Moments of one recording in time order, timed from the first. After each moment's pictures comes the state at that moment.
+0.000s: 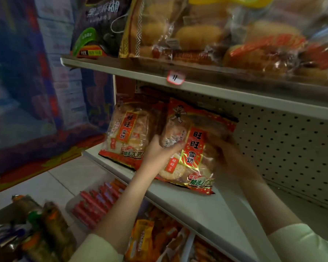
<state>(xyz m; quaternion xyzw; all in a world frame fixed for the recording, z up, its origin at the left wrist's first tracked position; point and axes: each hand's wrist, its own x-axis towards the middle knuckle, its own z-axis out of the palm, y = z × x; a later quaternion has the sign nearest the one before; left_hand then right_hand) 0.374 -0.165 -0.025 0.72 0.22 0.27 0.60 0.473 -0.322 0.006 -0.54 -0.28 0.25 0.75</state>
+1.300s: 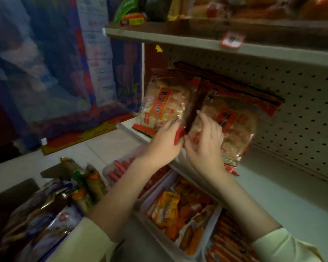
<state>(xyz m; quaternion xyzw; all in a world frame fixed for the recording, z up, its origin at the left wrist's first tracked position) 0.296 -0.133 -0.049 0.90 0.15 0.32 0.27 0.378 -0.235 -0.059 -0.73 -0.47 -0.29 0.41</state>
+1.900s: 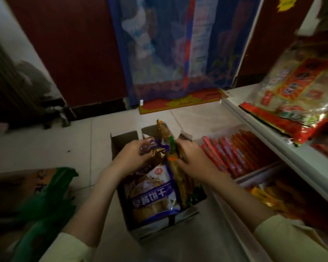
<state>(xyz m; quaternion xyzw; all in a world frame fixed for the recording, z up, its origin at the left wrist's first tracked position) 0.011 -0.031 -0.140 0.78 0.55 0.14 0.27 0.211 -0.086 -0.162 -0.62 -0.73 0.15 0.24</state>
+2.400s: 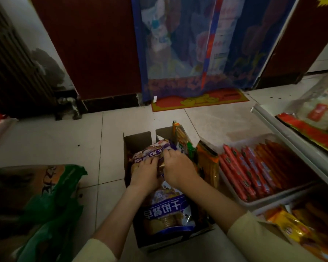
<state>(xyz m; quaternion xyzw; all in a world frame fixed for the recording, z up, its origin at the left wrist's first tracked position) 0.006 -0.005 -0.228 0.78 0.60 0.01 0.16 0.127 -0.024 -0.194 -0.62 -0.78 0.04 0.08</state>
